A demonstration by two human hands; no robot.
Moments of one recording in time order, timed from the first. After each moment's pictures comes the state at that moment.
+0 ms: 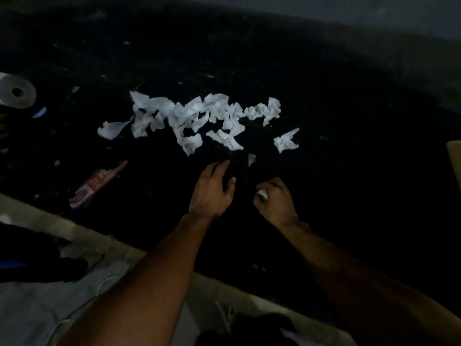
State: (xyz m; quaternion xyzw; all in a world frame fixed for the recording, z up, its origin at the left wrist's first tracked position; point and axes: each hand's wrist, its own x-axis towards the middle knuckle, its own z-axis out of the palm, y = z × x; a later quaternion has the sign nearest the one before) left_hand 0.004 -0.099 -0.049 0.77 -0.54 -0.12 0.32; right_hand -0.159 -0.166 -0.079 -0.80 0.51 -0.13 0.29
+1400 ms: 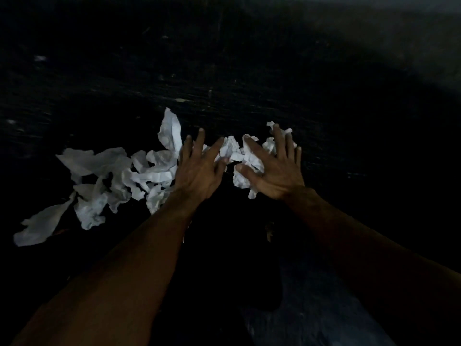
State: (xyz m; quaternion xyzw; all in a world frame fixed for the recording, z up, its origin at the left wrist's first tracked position) left_hand 0.148 -0.337 -0.103 0.73 -0.66 -0.07 0.16; right_hand -0.047 -0.376 -0.079 -0.81 0.55 -0.07 0.17
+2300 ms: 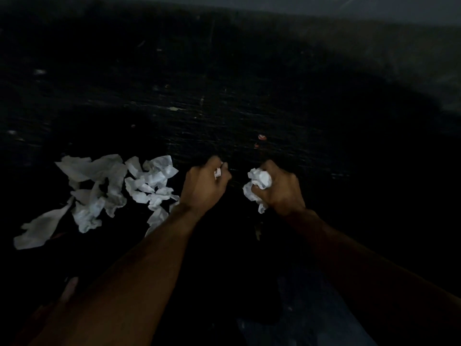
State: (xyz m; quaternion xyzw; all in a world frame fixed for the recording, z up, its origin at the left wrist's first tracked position) left_hand 0.106 -0.314 -0.071 0.71 -0.61 -0.12 0.33; right_hand -0.082 -0.347 -0.074 -0.72 0.57 -0.23 0.33
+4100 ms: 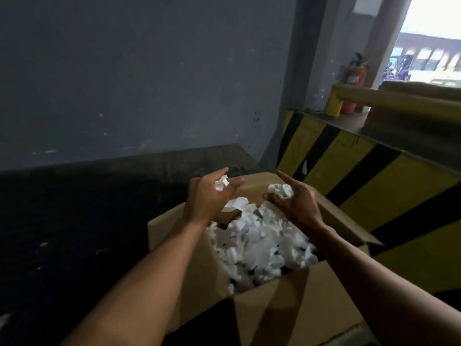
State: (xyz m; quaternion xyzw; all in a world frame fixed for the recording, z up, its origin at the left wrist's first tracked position) left_hand -0.492 -0.229 0.183 0.47 -0.73 -0.20 0.46; right_hand -0.708 -0.182 0.165 -0.58 0.68 -0.44 0.09
